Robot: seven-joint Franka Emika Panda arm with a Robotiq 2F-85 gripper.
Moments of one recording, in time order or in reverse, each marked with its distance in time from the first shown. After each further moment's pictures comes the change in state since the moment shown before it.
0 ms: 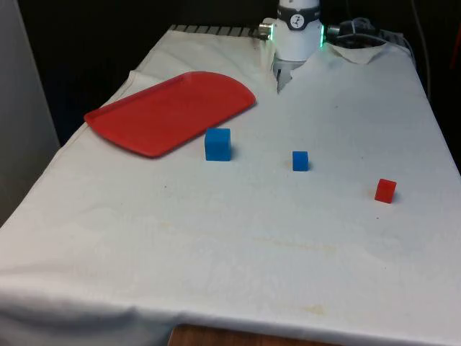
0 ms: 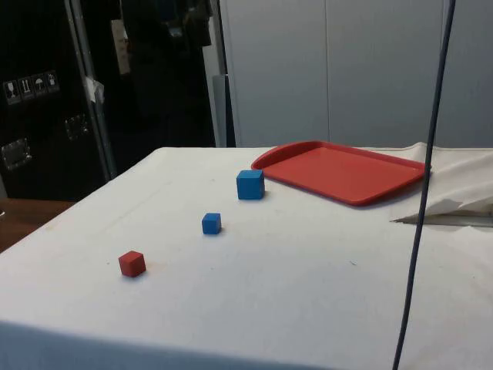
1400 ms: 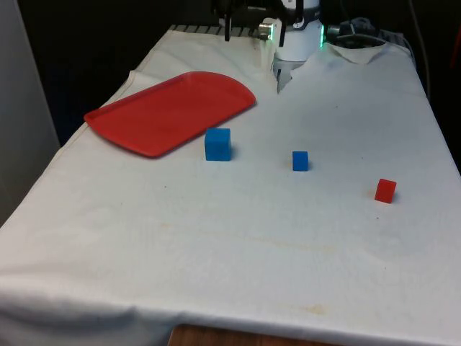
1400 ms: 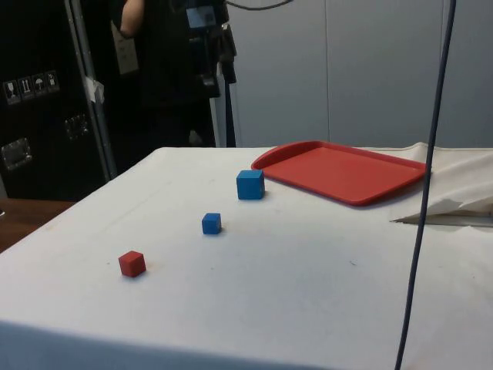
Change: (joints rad) arm -0.045 0.036 -0.032 -0.183 -0.082 0.219 -0.057
